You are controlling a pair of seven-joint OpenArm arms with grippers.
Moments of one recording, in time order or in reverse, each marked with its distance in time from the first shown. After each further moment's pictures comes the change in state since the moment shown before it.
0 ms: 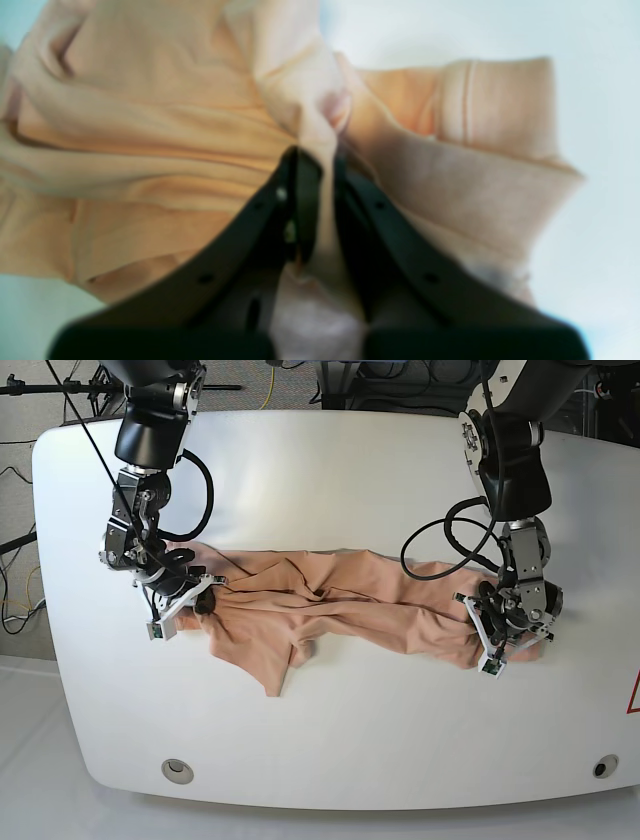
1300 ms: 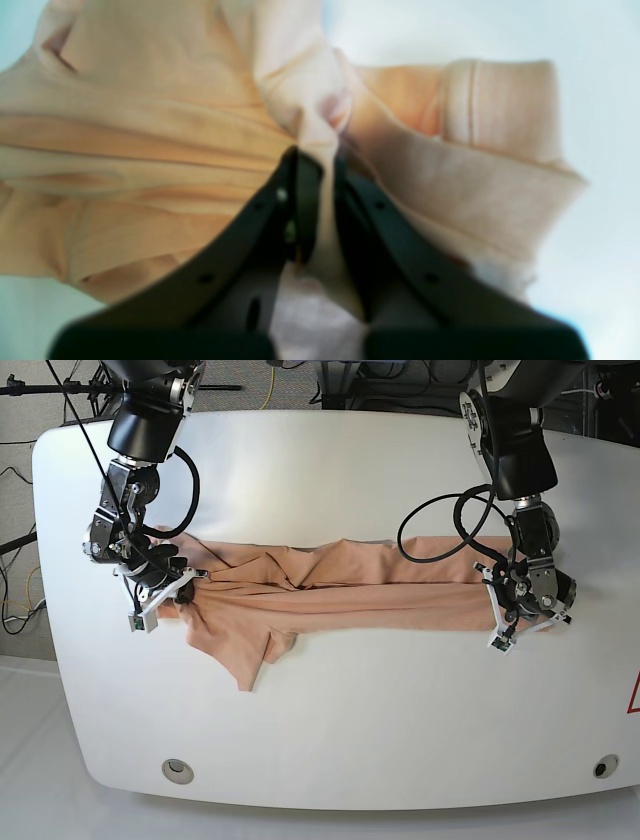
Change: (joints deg) left arm 3.3 -1.5 0.6 14.7 0.3 -4.5 19.0; right arm -1.4 0.5 3.9 5.6 -1.5 -0.4 -6.7
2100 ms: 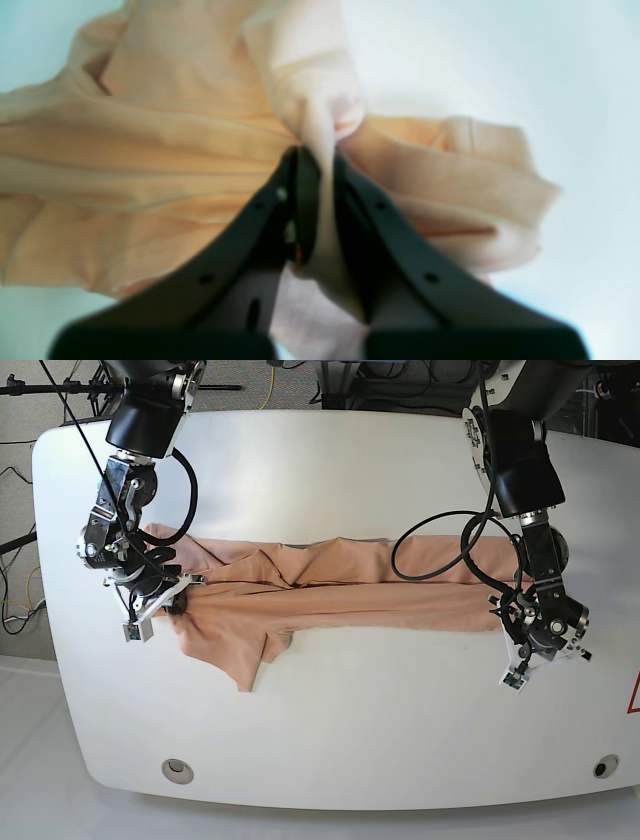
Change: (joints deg) left arm -4.1 -0.2 3.3 8.9 0.3 0.0 6.6; right arm -1.2 -0.3 -0.2 8.5 -0.5 0.0 -1.9
